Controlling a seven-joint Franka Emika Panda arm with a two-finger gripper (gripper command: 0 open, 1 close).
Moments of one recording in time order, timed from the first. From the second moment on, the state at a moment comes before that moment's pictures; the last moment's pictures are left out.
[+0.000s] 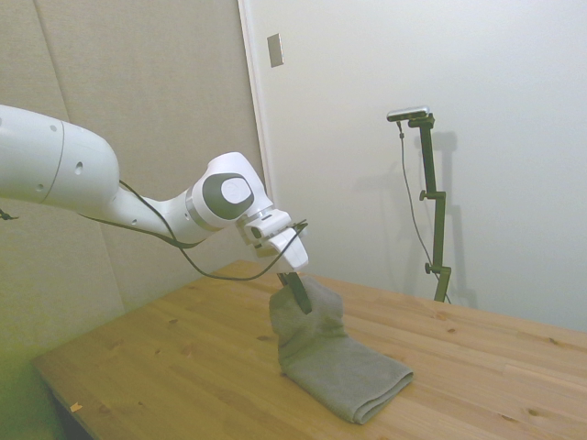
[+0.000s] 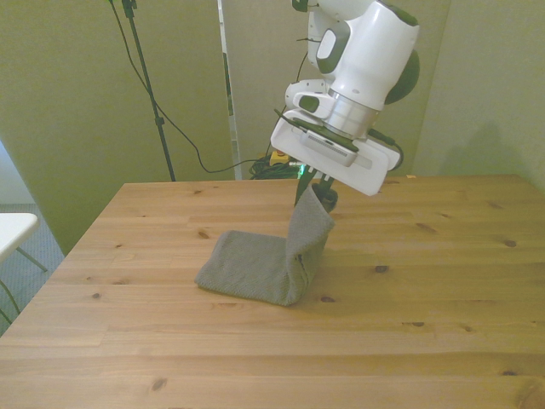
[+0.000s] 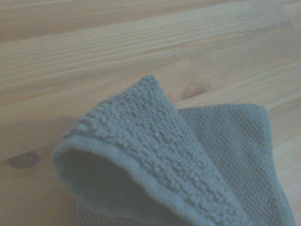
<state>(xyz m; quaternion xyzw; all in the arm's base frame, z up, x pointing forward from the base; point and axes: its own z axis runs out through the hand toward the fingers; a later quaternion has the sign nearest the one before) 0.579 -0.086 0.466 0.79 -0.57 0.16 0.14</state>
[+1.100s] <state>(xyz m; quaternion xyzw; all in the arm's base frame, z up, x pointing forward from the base) 0.547 -0.207 0.446 0.78 -0.61 0.13 0.08</state>
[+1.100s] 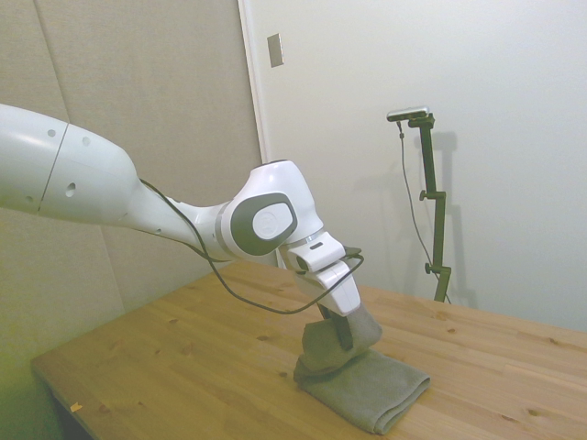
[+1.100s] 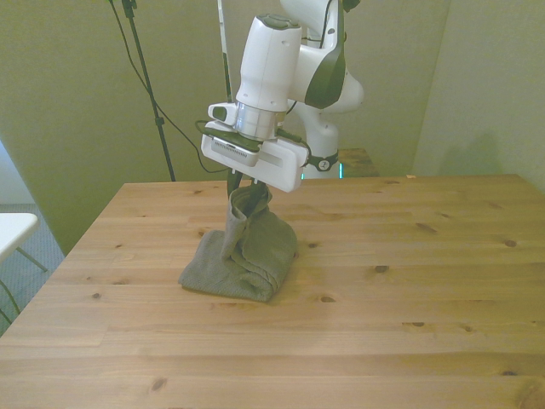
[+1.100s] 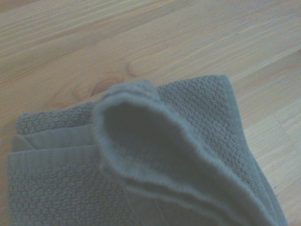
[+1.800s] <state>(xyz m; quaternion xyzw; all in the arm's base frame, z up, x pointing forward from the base) 0.502 -0.109 0.495 0.84 -0.54 0.08 0.02</state>
